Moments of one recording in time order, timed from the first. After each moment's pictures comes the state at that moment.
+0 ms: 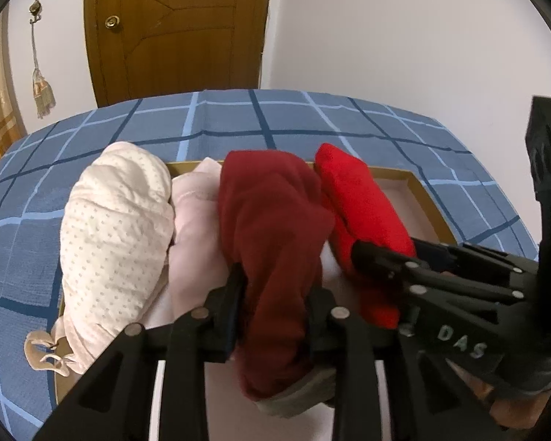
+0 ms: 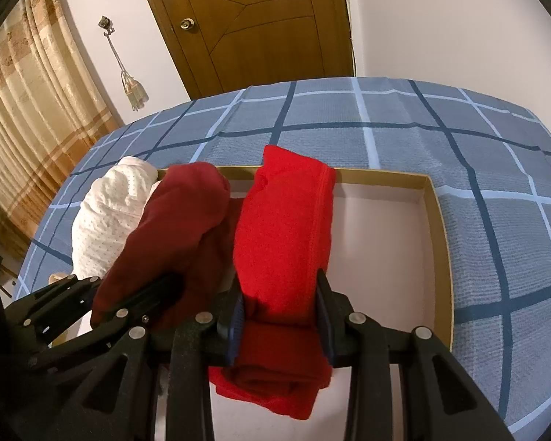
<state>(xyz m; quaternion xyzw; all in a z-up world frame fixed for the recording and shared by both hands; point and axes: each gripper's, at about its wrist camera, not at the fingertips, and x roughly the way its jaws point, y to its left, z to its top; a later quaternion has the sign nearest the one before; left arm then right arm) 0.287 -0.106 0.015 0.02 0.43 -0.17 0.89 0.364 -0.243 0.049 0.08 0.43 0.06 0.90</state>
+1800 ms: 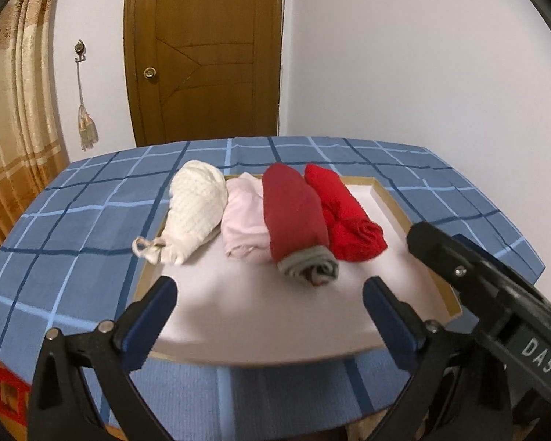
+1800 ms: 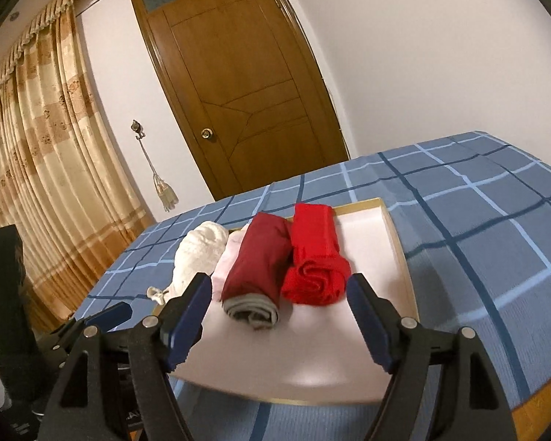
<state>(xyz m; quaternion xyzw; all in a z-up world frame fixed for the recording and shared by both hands) 0.145 -0.072 0.050 0.03 0.32 -0.13 0.94 0.186 -0.233 0.087 0.17 0.21 0.05 0.96</state>
